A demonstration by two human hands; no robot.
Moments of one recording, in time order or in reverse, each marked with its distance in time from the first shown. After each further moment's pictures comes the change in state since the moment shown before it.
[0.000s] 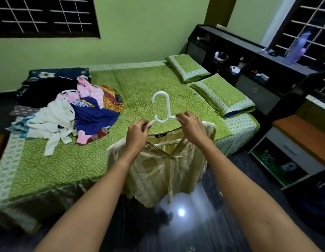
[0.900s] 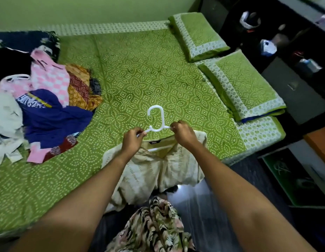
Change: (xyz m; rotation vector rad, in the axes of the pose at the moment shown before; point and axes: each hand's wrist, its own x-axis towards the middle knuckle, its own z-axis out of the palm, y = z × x) left_hand 0.250 -0.117 0.231 -0.003 -0.277 -0.443; right_hand 0.264 0.181 0.187 0.070 -0.475 0.113
